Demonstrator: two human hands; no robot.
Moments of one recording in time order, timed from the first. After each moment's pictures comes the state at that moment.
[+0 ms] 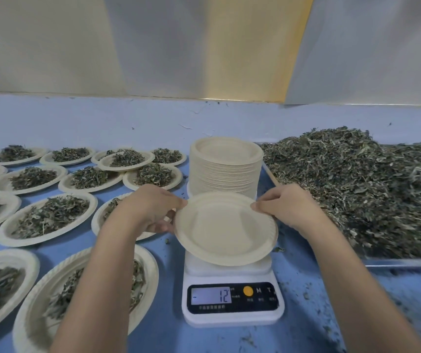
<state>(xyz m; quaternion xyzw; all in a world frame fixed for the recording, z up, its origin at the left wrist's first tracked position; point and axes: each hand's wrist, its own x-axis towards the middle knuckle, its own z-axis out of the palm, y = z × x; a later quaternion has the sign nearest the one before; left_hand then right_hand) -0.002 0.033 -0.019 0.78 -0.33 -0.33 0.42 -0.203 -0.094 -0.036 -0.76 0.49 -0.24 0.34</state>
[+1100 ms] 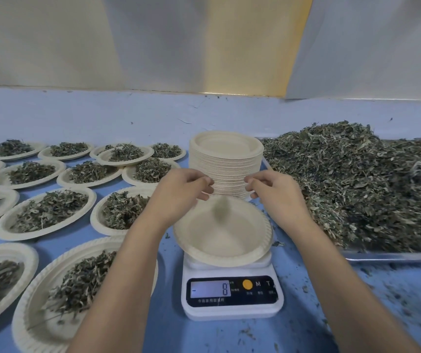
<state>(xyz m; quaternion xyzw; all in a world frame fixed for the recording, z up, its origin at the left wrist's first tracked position) -0.024 0.010 -0.034 0.67 -0.49 -0.22 0.51 -0.185 -0.083 -0.045 -0.76 0.40 -0.40 0.33</state>
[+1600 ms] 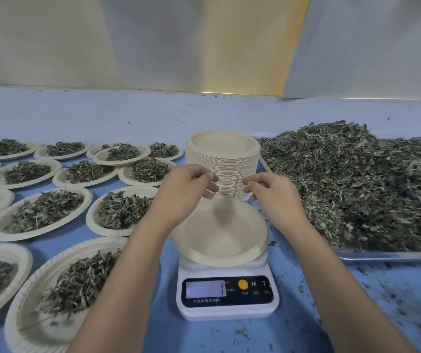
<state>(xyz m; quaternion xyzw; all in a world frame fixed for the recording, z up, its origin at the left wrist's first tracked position) -0.038 0.006 -0.032 0.66 -0.50 -0.20 0.53 -0.185 -0.090 -0.052 -0.74 0.41 -0.41 0.33</state>
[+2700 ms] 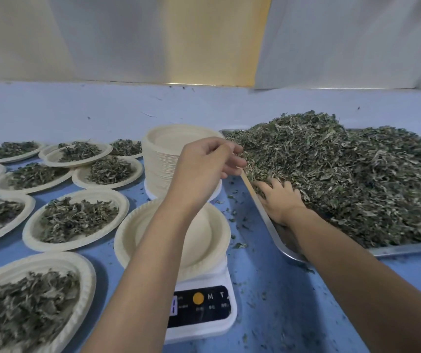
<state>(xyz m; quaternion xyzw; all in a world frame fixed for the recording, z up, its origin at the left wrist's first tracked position) -0.116 -0.048 -0.006 0.55 -0.50 -0.26 0.62 -0.249 -0.214 -0.105 -0.84 0.54 -0.04 0.01</state>
